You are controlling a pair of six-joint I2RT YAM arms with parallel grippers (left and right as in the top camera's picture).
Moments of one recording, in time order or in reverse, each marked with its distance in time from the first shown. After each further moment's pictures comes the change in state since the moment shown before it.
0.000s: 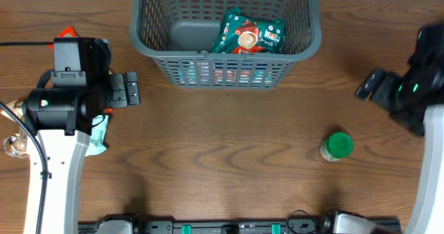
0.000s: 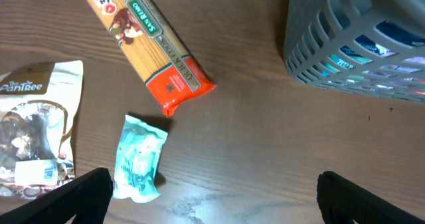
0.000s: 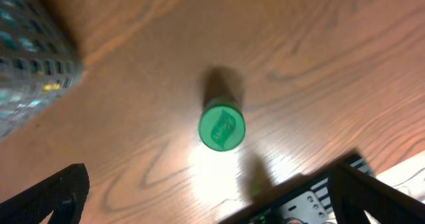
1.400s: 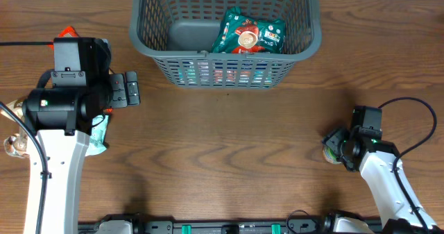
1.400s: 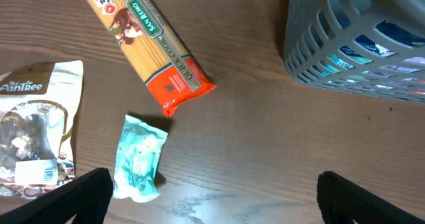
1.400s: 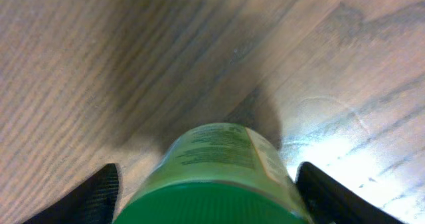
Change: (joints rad) left arm 0.000 0.000 0.000 -0.002 0.000 0.000; right arm 0.000 -0.137 -1.122 1.005 -0.001 0.184
